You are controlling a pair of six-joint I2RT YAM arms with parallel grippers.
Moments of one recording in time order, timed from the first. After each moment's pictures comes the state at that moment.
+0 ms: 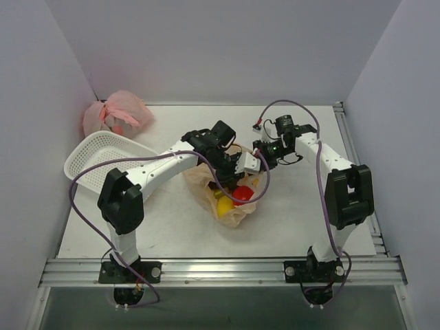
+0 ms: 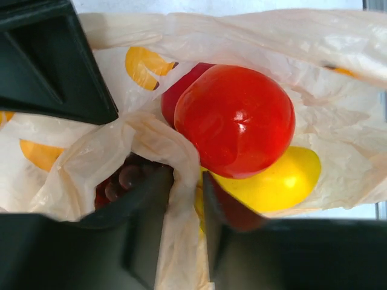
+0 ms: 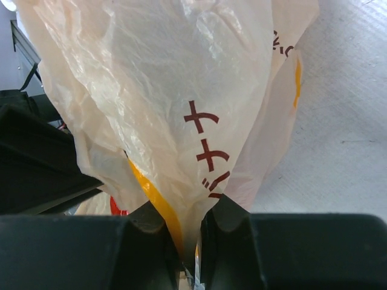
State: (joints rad) left arm -0.78 1.86 1.64 -0.86 0.57 0.80; right arm 0.26 1.76 1.33 -0.79 -0.76 0.00
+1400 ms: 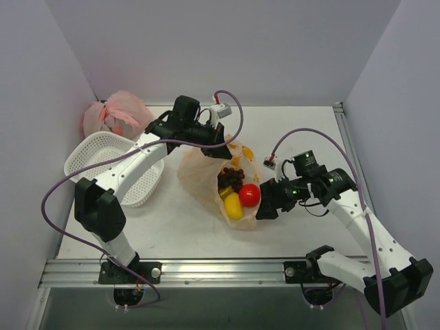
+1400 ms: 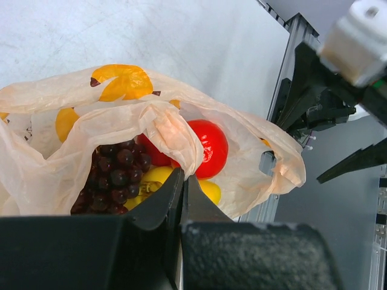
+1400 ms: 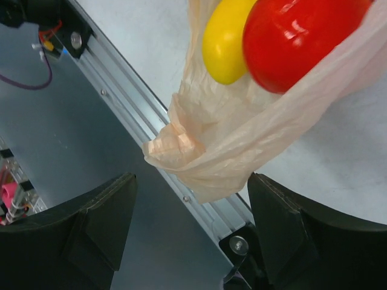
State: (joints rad) left arm -0.56 1.70 1.60 -0.57 0.78 -0.07; right arm 0.42 1.03 0.99 -1.00 -0.63 -0.02
